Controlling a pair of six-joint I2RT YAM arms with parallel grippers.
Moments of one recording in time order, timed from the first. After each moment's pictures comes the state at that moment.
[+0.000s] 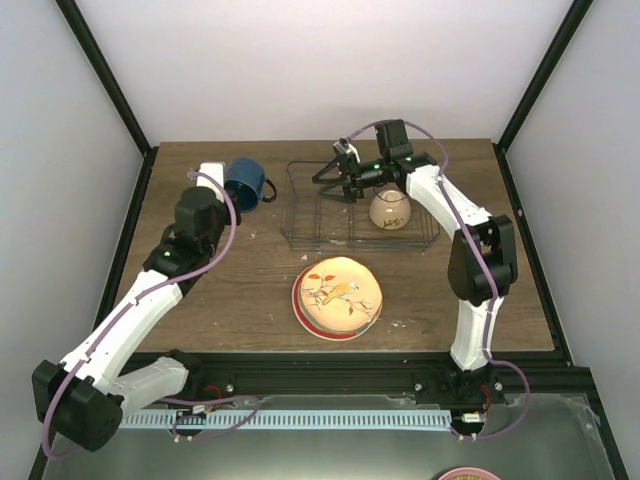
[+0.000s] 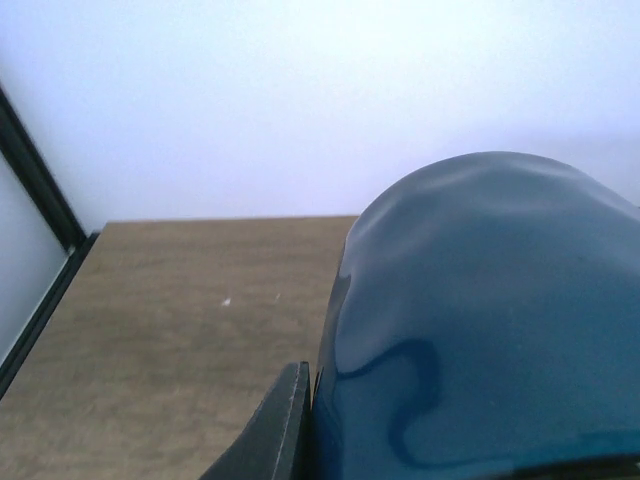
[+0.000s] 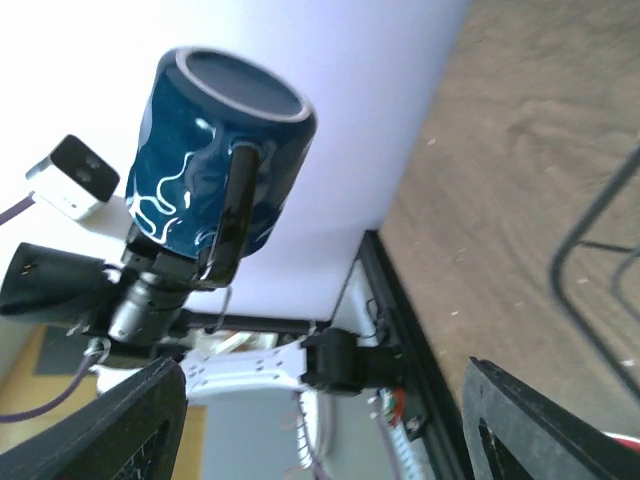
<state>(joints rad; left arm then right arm) -0.42 1.05 0.93 -0.20 -0.40 -0.13 0.35 1.94 1.72 -0.53 -1.27 0.55</state>
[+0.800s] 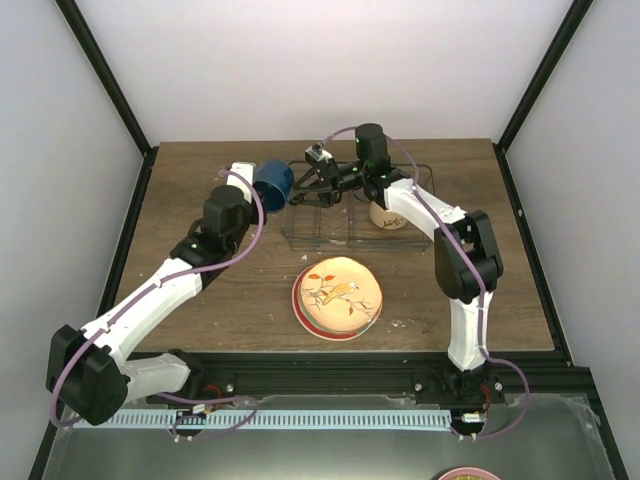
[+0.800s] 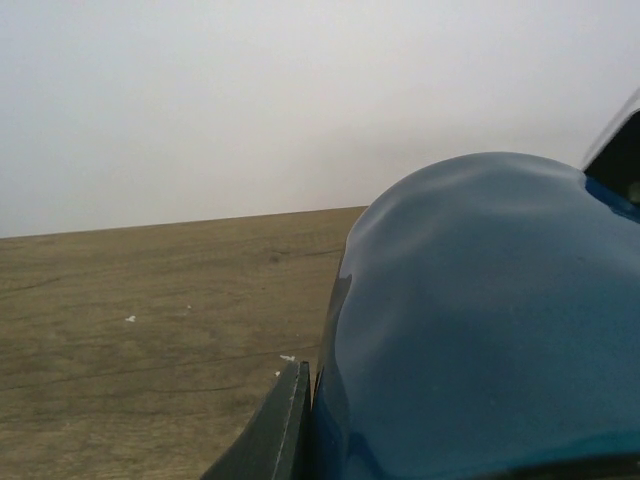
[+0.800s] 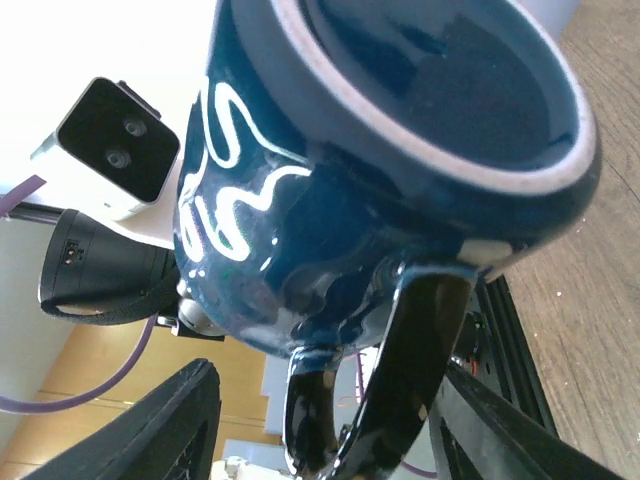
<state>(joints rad) -0.54 1.19 0.93 -0.03 -0.38 -0.14 0.46 2.00 1.60 0.15 -1.49 1.07</state>
